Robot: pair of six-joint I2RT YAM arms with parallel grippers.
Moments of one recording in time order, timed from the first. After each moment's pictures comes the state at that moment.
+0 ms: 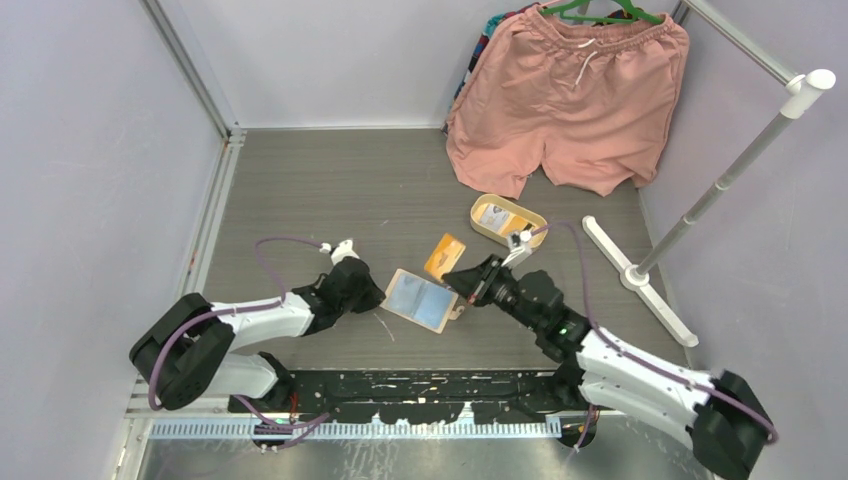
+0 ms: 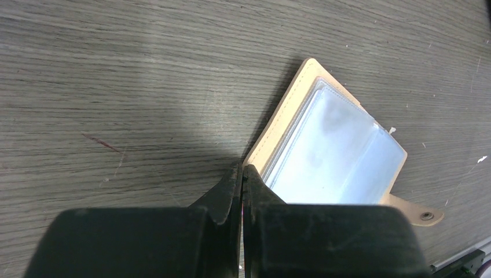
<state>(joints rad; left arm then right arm) -0.75 1.31 0.42 0.11 -0.19 -0.95 0.83 0.85 0.23 0.47 -0.01 1.01</state>
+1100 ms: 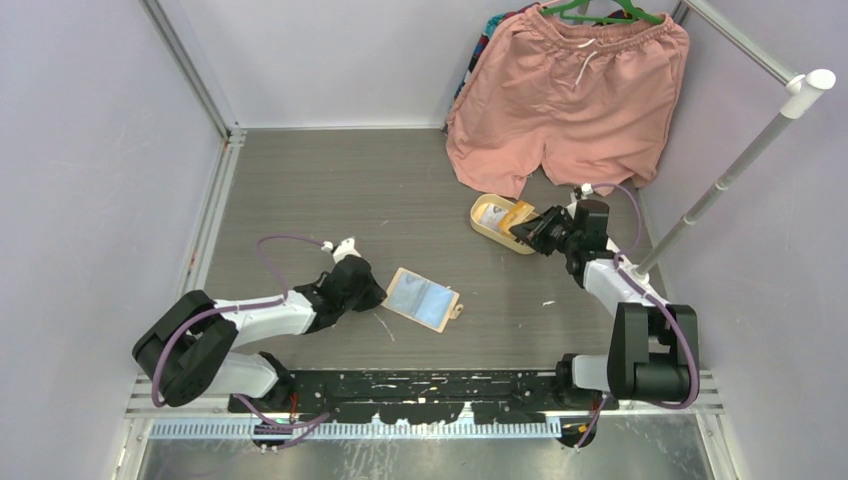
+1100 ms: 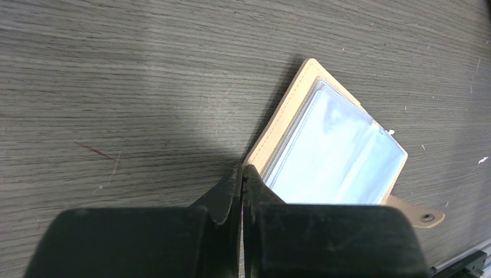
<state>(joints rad) -0.75 1.33 0.44 0.12 -0.19 -0.94 -0.06 1.29 0.58 0.16 -0.53 0.83</state>
